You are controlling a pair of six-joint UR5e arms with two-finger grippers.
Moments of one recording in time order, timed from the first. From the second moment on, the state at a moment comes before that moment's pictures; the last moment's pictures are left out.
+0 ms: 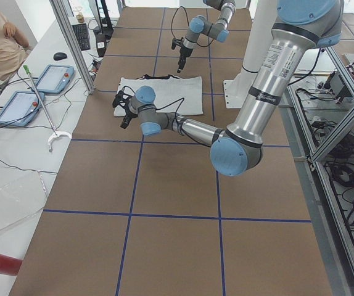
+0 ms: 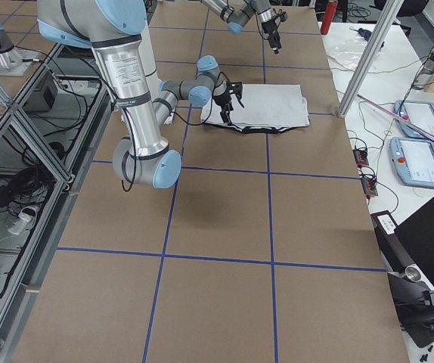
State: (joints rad) left arm -0.90 -1.92 -1.49 -2.54 -1.92 -0.96; right arm 0.39 -1.18 1.91 -1.39 1.50 1.42
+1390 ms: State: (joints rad) left arm -0.28 -1.68 -1.88 -2.47 -1.47 -1.78; right arm 0.11 -1.43 2.04 -1.03 1.12 2.01
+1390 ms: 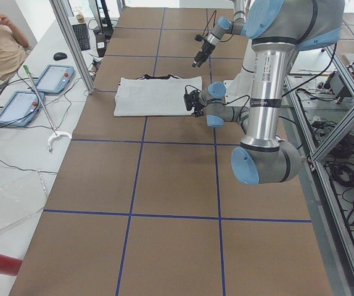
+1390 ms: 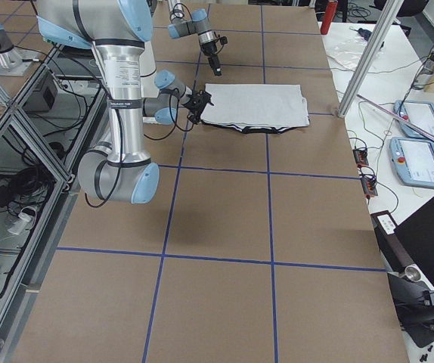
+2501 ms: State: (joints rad) left arm -0.20 -1.71 -1.84 -2.44 -1.44 -1.86; right arm 0.11 -1.43 2.03 -1.03 1.11 2.01
